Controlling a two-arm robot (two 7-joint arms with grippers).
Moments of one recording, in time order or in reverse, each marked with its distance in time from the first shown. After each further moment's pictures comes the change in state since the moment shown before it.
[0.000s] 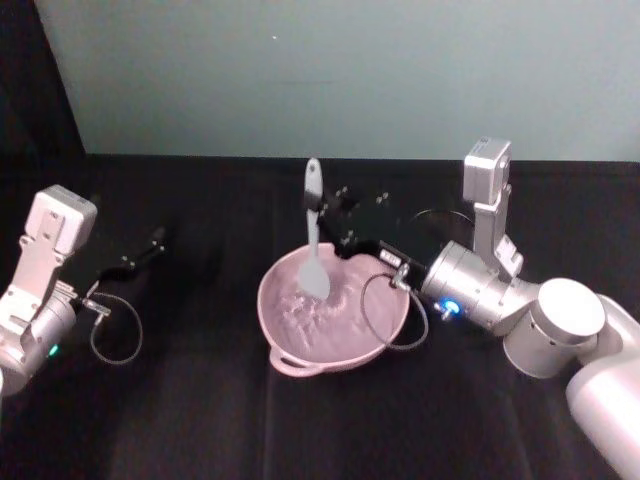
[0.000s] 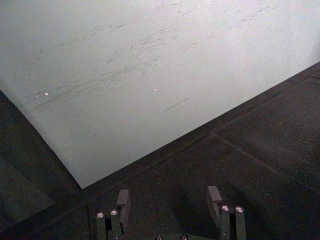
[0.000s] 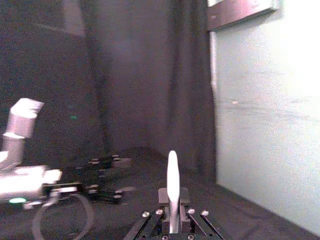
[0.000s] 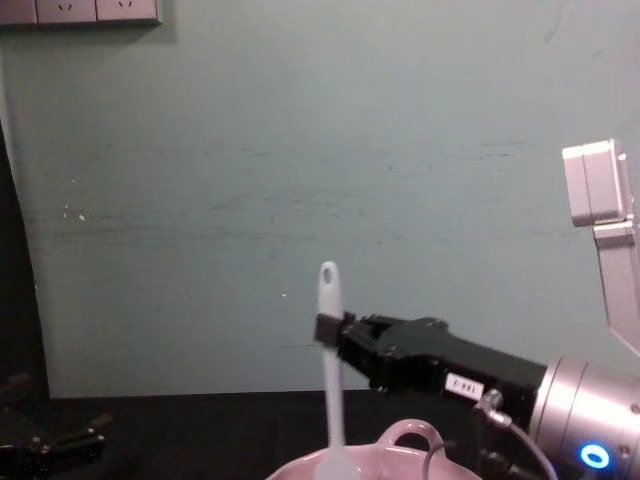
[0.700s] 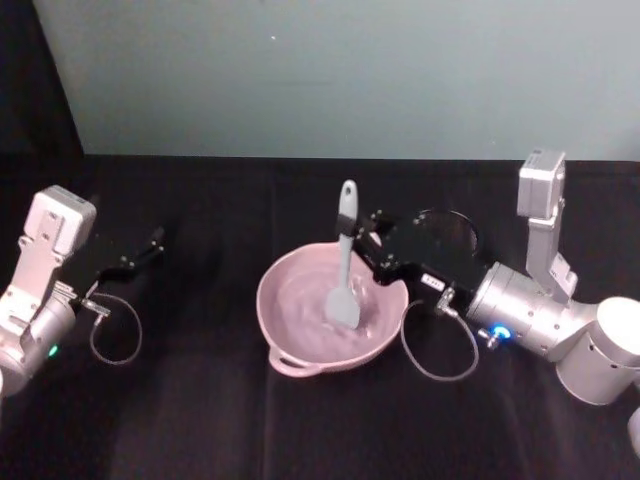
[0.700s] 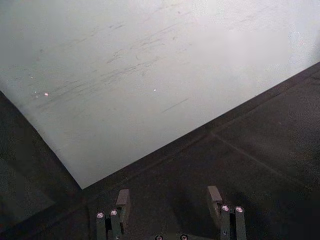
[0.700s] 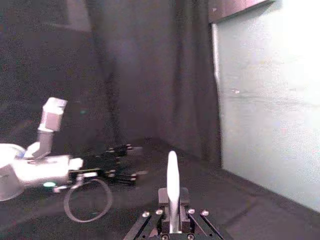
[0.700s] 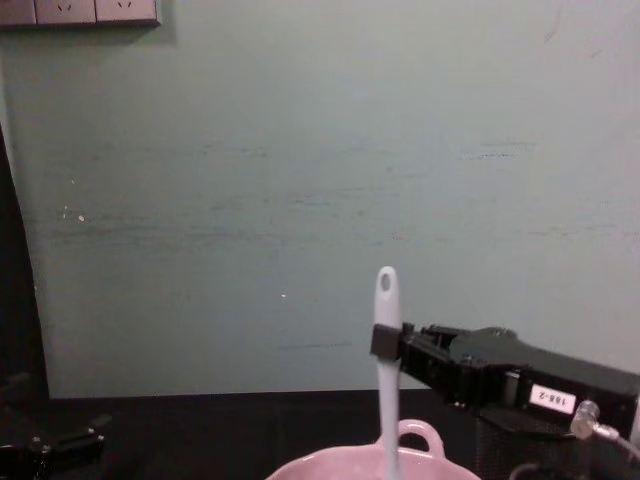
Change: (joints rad) left arm 0.000 0.000 0.000 0.000 0.000 0.000 0.000; right arm -0.132 0.128 0.060 -0.222 0.048 0.127 0.026
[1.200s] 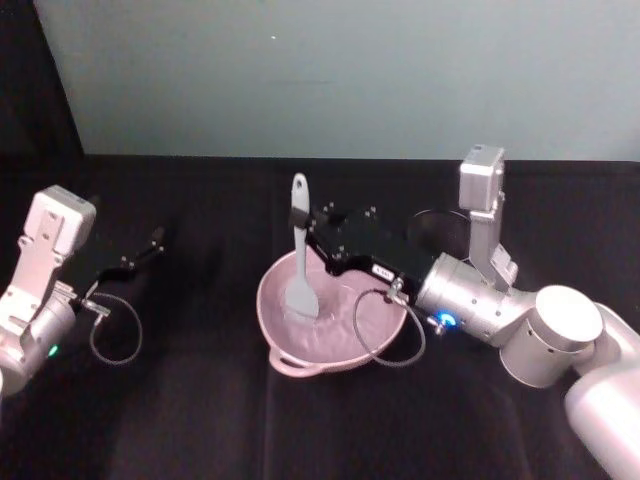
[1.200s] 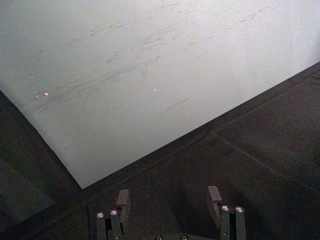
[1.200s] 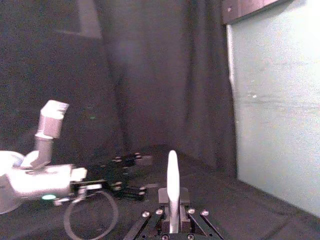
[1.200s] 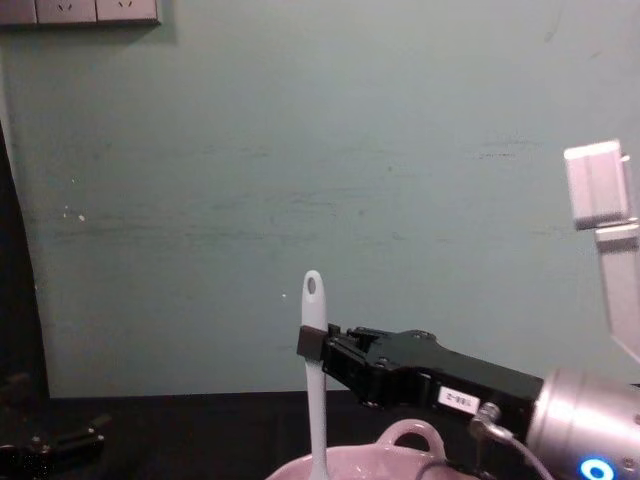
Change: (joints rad) left arm 0.000 0.000 0.000 0.000 0.000 0.000 0.000; right arm 0.107 -0.118 -0.072 0.180 -0.010 -0.077 0.025
